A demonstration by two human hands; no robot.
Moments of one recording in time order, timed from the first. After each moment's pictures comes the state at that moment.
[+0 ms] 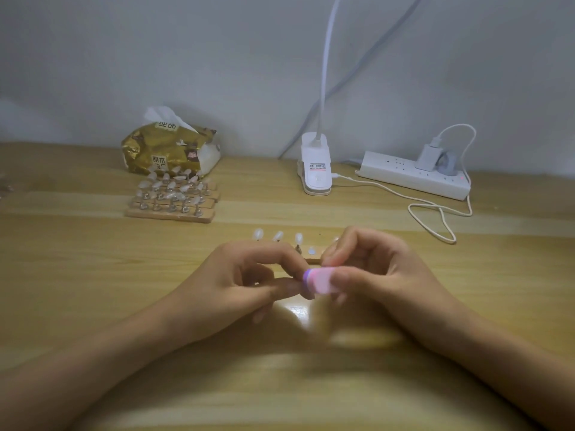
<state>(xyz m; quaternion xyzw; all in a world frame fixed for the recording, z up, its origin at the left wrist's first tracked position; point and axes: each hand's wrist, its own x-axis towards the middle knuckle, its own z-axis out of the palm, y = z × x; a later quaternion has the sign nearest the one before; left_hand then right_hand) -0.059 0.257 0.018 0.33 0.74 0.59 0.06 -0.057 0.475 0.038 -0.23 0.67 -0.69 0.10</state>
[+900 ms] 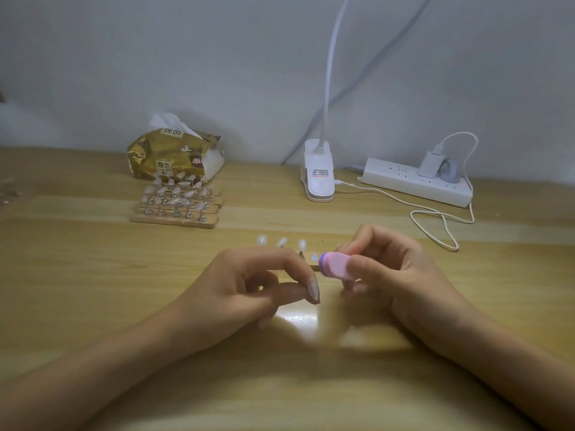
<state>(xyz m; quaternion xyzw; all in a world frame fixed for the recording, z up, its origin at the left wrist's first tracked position) -0.057 0.257 0.018 0.34 0.74 0.58 0.03 -0.057 0.478 0.038 -0.18 0.64 -0.74 0.10</state>
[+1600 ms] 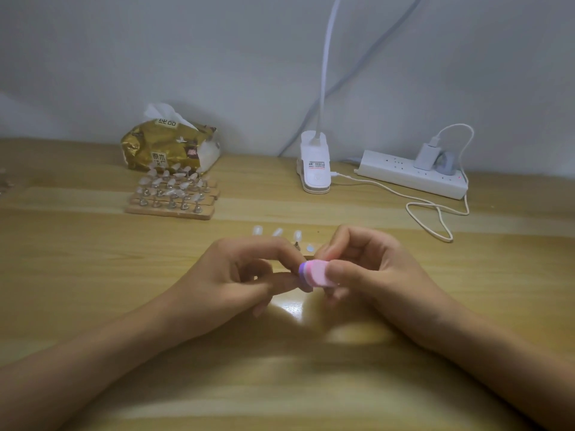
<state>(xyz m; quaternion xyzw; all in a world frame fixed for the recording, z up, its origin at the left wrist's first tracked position) -0.058 0.256 0.017 0.33 0.73 0.59 0.04 -0.057 0.472 0.037 -0.22 0.66 -0.70 0.13</state>
